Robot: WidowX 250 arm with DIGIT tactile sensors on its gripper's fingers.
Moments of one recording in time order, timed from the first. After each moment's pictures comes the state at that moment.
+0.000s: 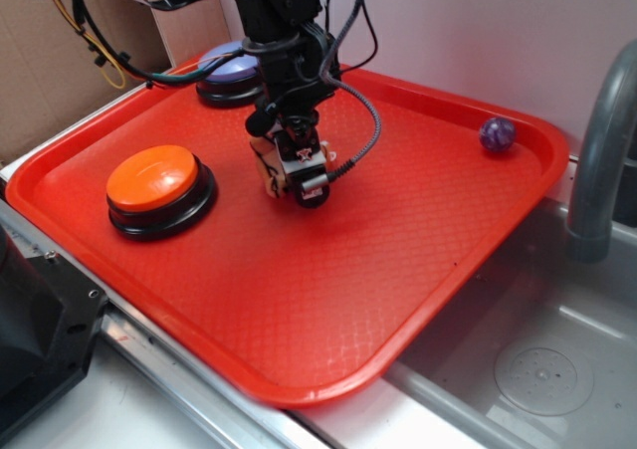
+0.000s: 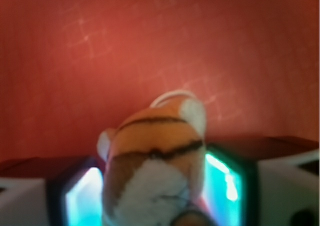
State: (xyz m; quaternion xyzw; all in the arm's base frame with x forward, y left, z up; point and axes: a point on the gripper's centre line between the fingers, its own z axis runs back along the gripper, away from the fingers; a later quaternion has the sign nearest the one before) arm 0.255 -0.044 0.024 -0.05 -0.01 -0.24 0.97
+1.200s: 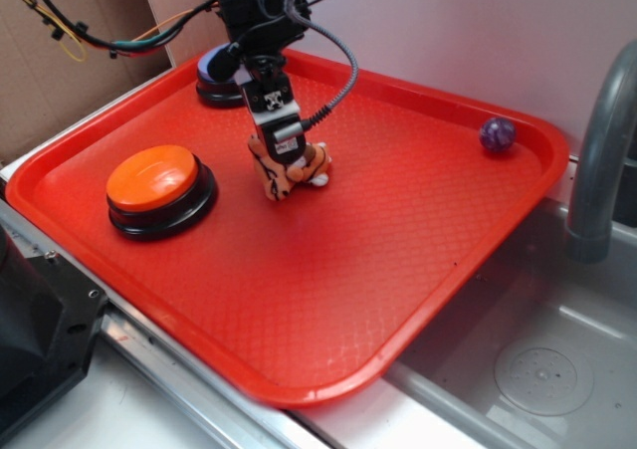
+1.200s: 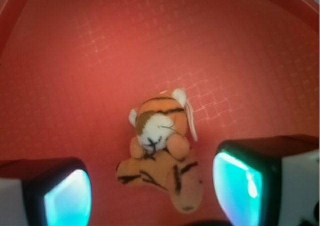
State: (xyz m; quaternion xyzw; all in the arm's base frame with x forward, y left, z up) arm 0.244 -0.038 0.071 -0.07 -0.03 -0.22 0.97
